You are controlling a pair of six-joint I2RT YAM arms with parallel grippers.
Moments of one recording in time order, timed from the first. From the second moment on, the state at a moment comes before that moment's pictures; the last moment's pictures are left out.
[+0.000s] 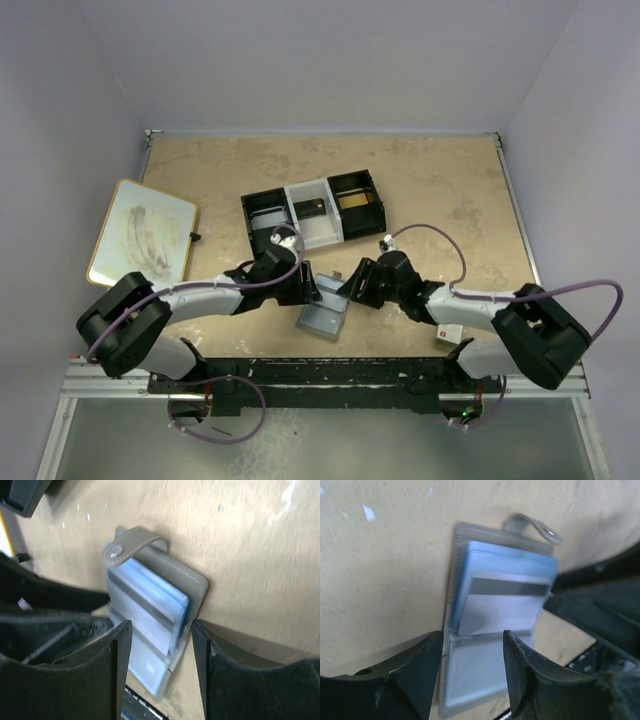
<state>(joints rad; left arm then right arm) -0.81 1.45 0.61 0.00 0.07 -0.81 0.74 1.30 0.36 0.24 -0.09 1.05</state>
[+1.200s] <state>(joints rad) -1.11 1.29 0.61 -0.11 -0.24 -1.06 0.70 1.22 0.43 0.08 -0.14 0.94</state>
